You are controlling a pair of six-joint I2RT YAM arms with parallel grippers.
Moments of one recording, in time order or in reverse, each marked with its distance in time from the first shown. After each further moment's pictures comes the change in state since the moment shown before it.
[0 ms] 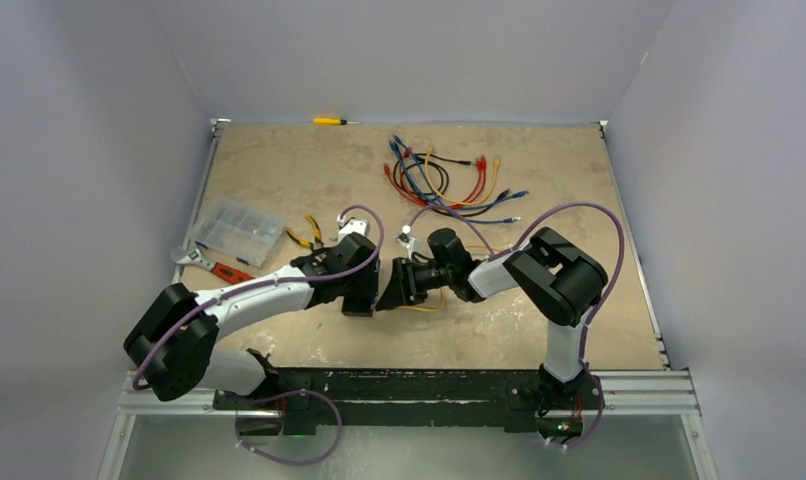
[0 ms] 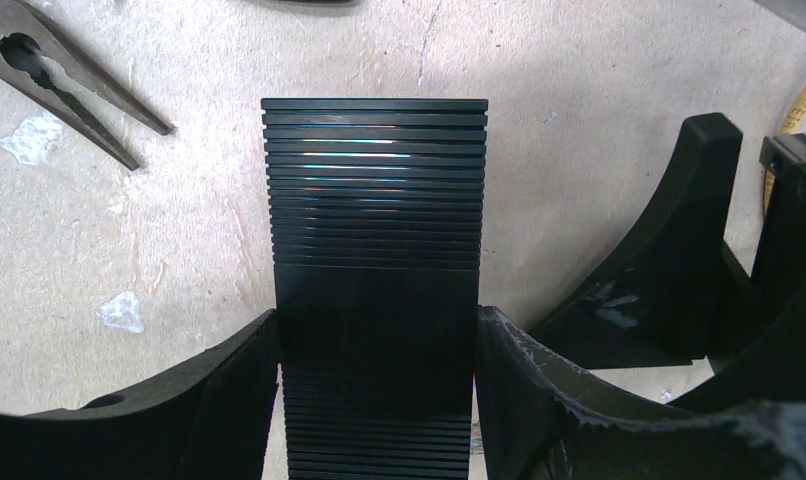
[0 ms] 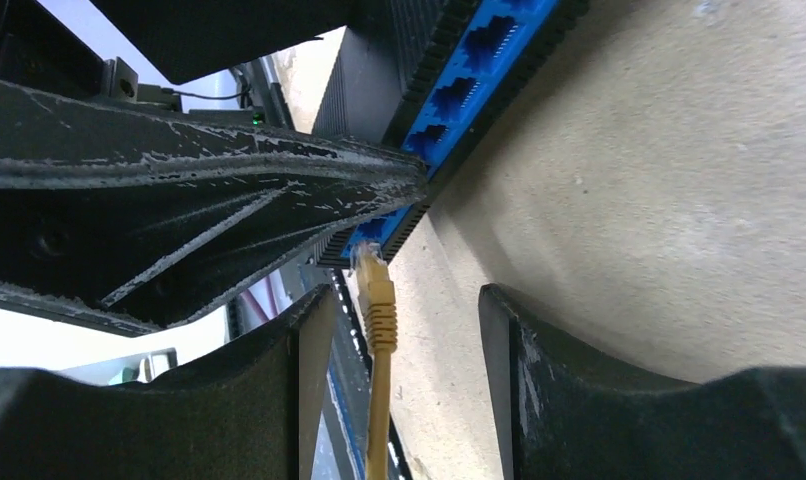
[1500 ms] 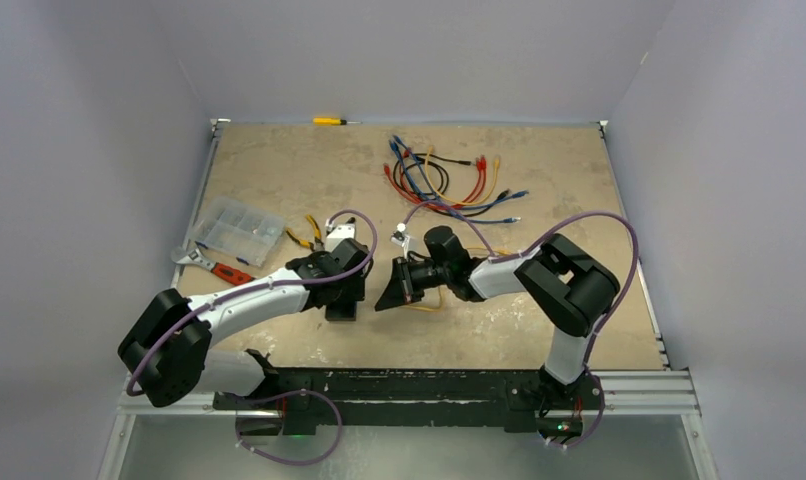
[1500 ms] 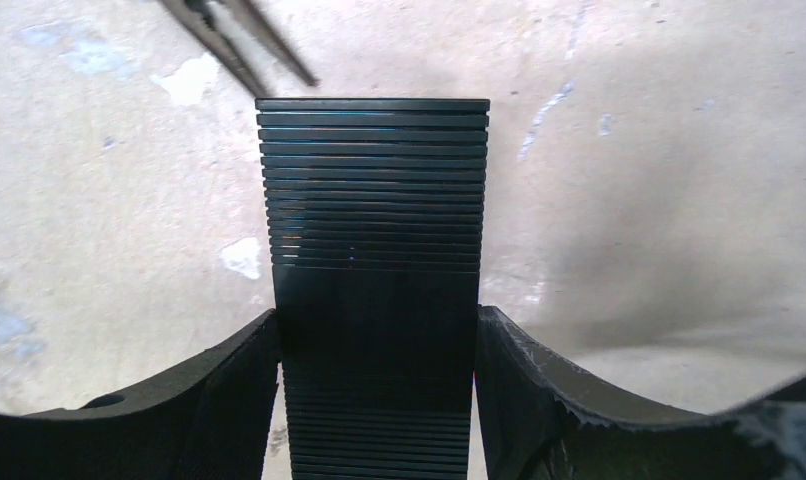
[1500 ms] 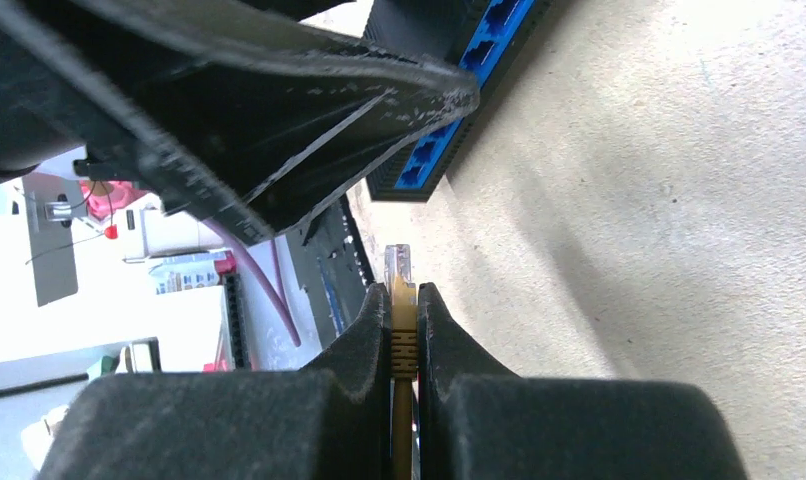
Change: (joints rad) left arm 0.001 -0.039 -0.019 -0.119 -0.115 -0.029; right arm 0.042 -0.066 0.019 -0.066 0.019 -0.011
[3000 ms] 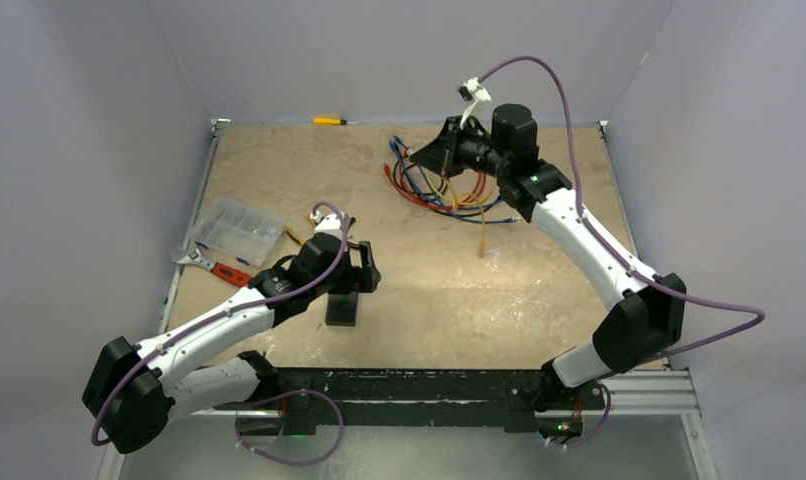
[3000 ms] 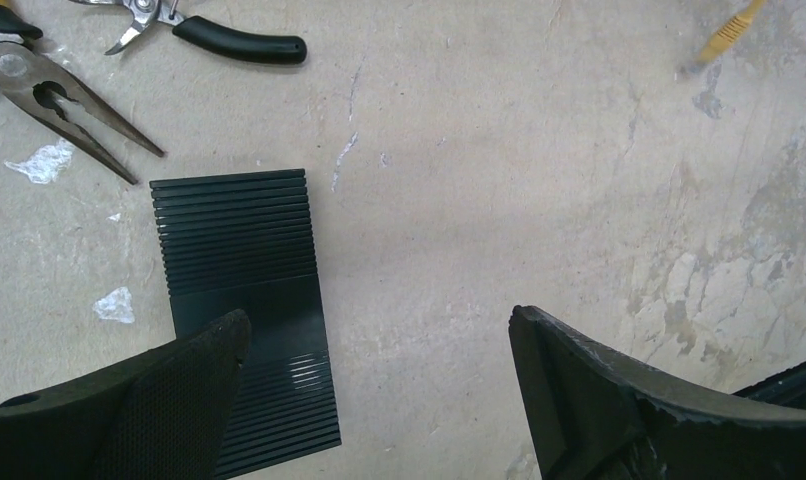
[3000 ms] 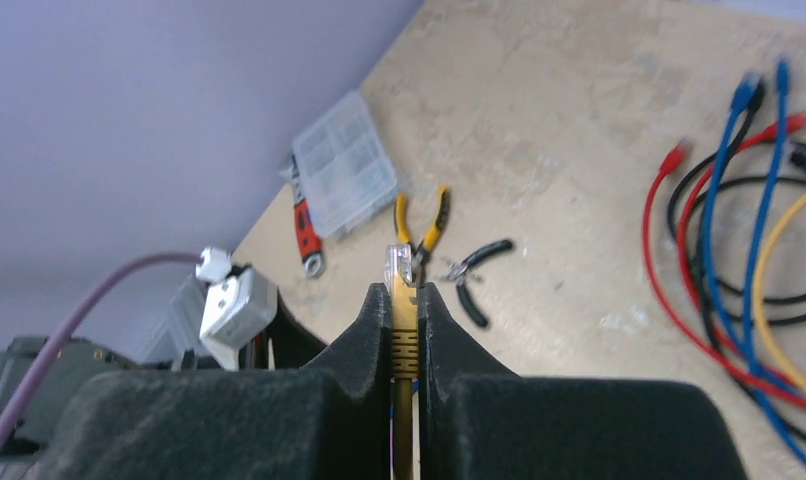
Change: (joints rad) left arm 0.052 -0.278 -0.064 0.144 0.232 0.030; right arm -0.301 -0.343 0.647 -0.662 0.309 -0.311
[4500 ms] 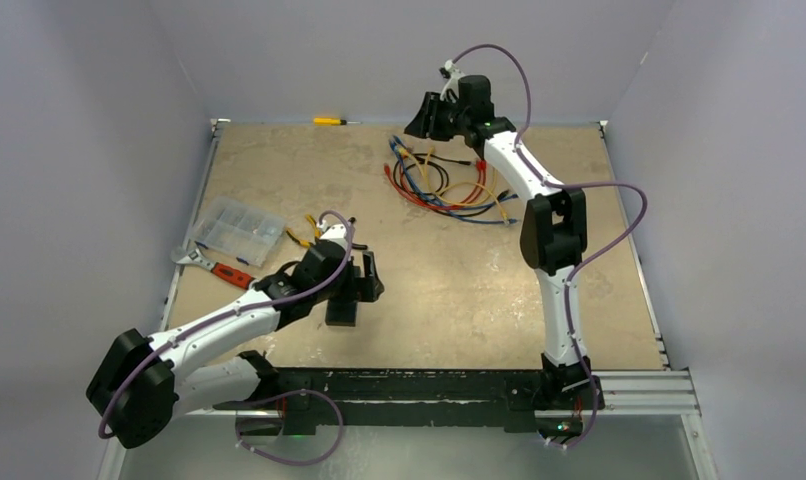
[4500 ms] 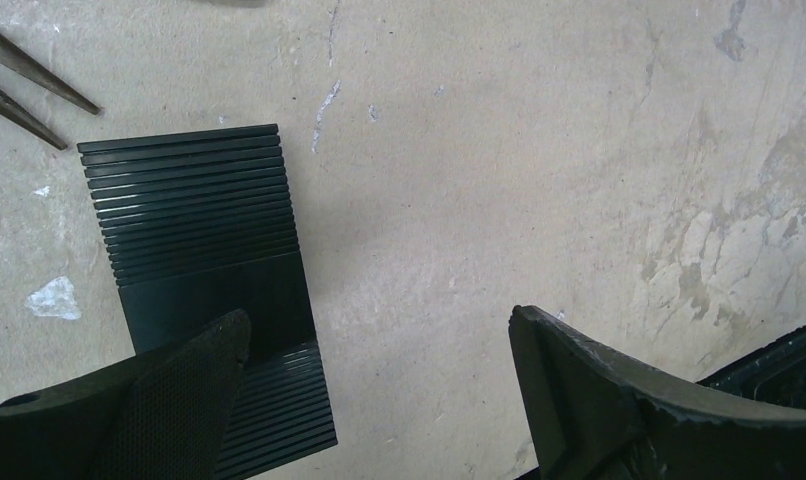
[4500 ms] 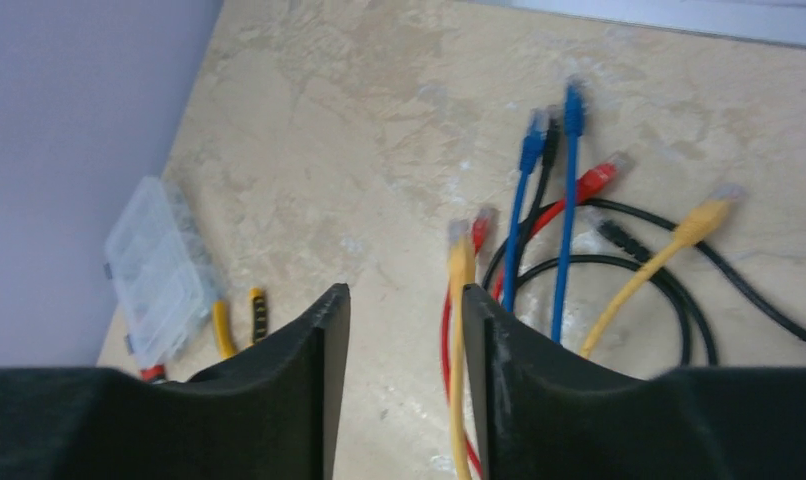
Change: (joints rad) left arm 0.008 0.041 -0.079 0.082 0.090 0.000; right arm -0.133 0.808 0.732 -0.140 0.029 -0.024
